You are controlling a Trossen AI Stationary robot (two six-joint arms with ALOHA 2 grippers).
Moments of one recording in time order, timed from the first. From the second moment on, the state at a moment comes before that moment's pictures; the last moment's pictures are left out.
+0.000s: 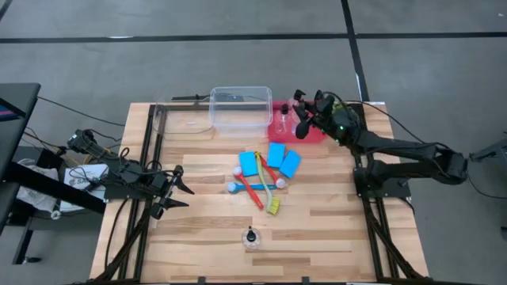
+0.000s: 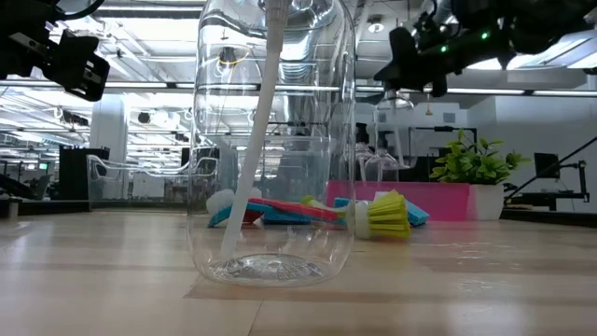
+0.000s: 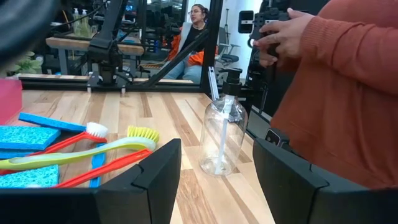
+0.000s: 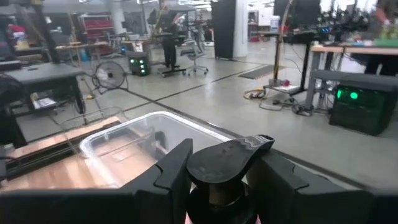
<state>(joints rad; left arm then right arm) -0.58 0.16 0.02 0.11 -0.22 -0.09 -0.52 0.97 0.53 0.46 0.24 0.13</state>
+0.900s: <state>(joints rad) -0.58 0.16 0.02 0.11 -0.22 -0.09 -0.70 1.18 0.53 0.57 0.10 0.19</state>
